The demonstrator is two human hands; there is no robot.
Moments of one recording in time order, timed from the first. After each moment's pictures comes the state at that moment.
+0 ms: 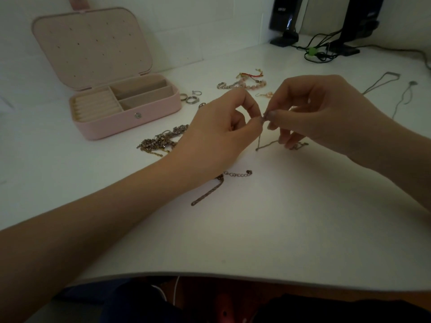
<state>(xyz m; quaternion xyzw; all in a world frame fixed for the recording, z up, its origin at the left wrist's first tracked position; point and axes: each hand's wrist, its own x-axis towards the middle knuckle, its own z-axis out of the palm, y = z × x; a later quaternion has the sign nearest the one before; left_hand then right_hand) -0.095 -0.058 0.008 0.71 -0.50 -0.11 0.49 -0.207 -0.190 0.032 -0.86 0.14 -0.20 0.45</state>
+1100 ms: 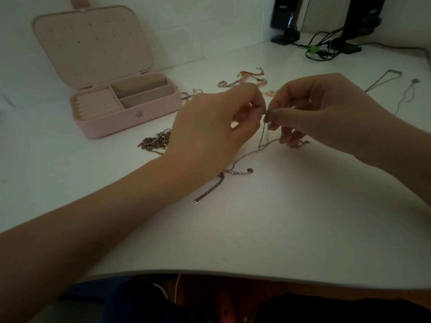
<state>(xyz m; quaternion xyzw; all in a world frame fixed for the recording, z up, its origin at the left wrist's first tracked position) -0.094 -0.056 0.008 0.72 -0.54 0.11 0.41 -0.208 -0.187 0.034 -0.86 0.15 -0.19 0.44</state>
